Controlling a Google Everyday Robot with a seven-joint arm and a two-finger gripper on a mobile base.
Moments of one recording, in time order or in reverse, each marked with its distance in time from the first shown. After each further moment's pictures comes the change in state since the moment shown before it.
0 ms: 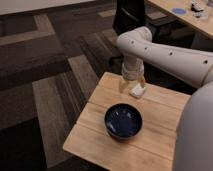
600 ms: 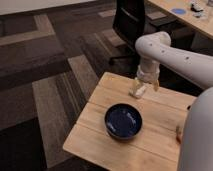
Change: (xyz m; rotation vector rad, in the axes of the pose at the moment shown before) arm 0.024 -0.128 0.064 -0.032 0.034 0.113
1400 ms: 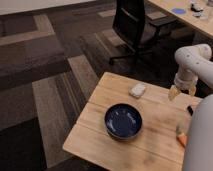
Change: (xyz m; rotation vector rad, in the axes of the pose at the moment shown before) arm 0.024 -0.137 0.030 0.118 0.034 -0.006
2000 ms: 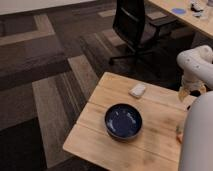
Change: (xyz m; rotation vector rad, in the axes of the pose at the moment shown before) arm 0.014 -0.066 0.030 0.131 0.018 0.065
